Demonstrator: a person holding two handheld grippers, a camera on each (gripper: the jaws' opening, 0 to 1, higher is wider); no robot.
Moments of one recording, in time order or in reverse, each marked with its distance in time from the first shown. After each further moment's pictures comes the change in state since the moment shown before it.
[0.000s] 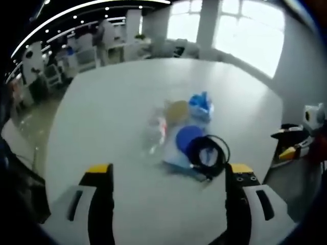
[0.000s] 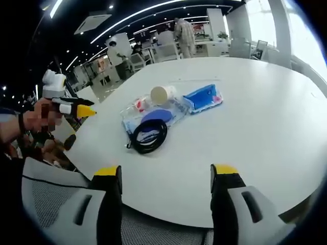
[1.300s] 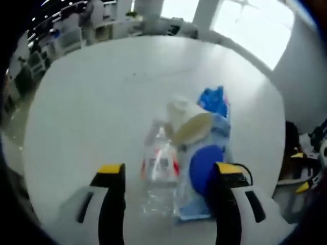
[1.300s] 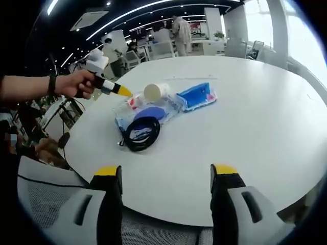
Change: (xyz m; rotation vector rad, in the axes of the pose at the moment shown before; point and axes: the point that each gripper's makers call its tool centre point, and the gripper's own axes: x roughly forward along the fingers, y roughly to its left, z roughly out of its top) left arm 0.128 0.000 0.034 -0.033 0.214 -0.104; right arm -0.001 -0.013 -0.005 -0.008 0.022 -0.052
